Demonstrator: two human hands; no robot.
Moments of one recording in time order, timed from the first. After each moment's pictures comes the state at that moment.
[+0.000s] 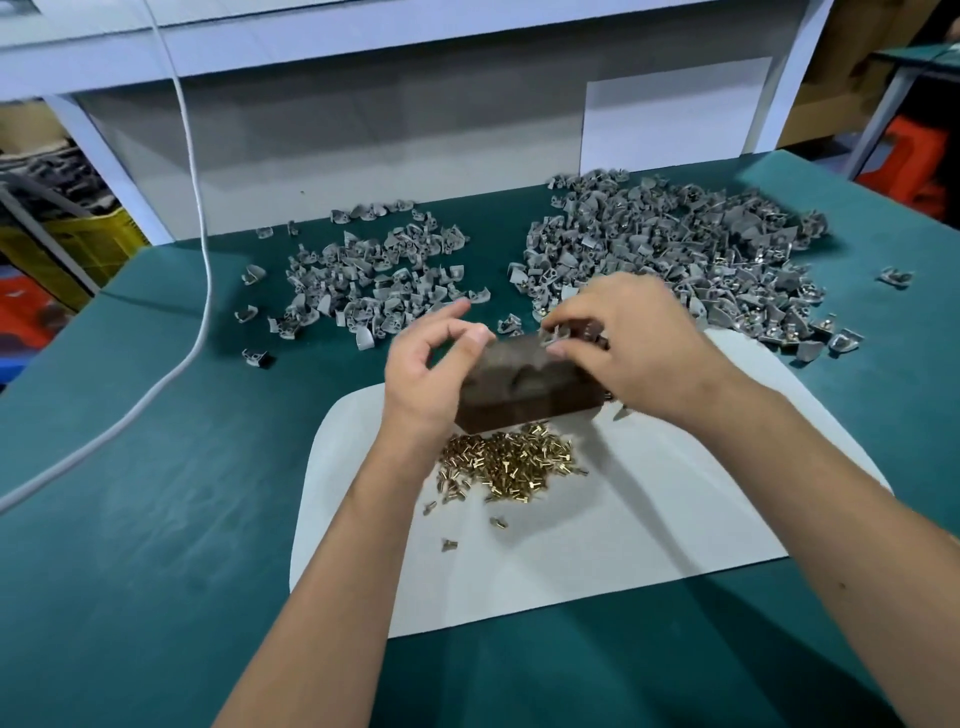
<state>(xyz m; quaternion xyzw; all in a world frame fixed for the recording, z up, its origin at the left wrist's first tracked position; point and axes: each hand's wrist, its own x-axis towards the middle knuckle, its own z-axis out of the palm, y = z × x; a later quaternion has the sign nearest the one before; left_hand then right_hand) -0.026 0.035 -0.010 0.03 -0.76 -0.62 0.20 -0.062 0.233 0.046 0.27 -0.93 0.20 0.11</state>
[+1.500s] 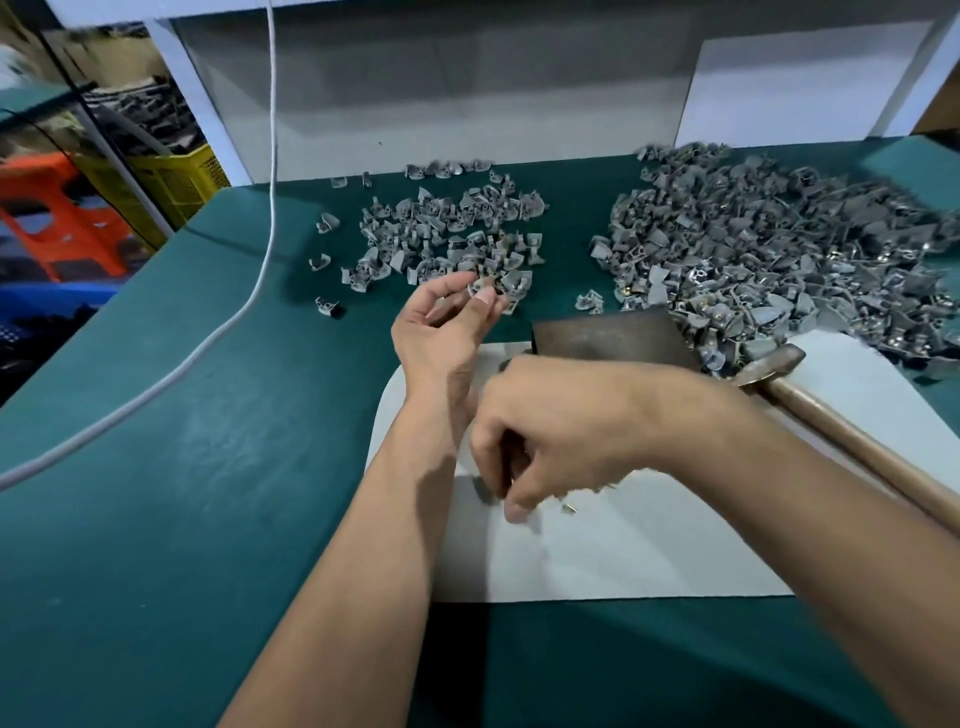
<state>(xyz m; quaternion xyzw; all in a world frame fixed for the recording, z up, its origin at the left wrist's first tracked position) -0.041 -0.002 -0.027 0.17 -0.47 -0.83 0.27 -0.016 0.135 0.056 0.55 -0.79 0.10 -0.27</state>
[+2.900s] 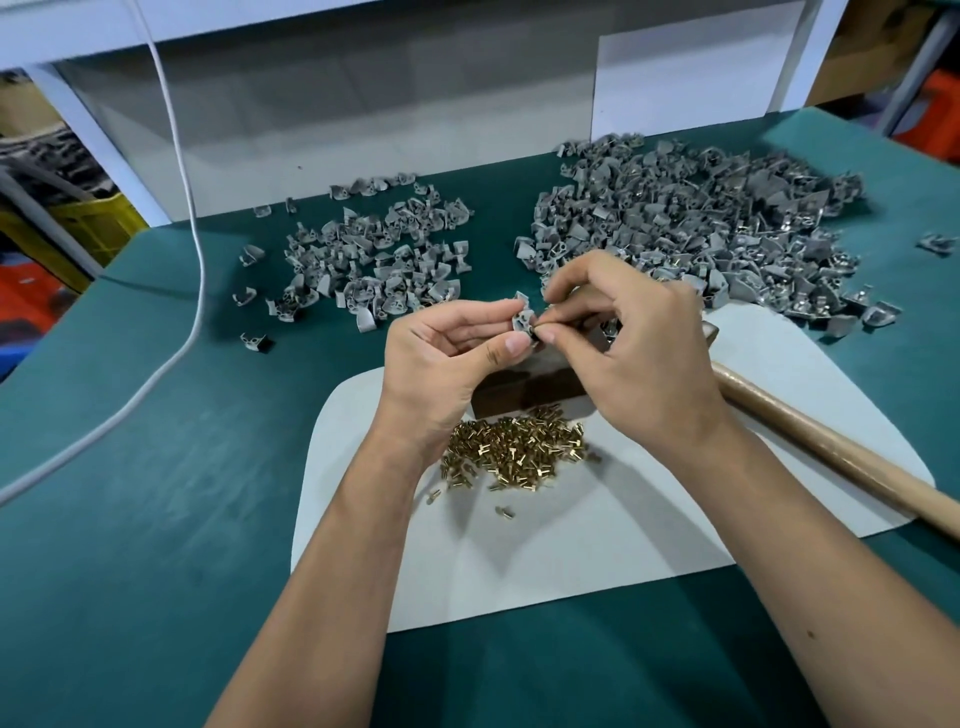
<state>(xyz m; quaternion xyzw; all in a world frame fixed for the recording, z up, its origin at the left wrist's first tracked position) -0.023 0.037 -0.012 -0.08 -0.63 -0.77 0.12 -0.039 0.218 0.016 0.28 -0.81 0.46 0.24</state>
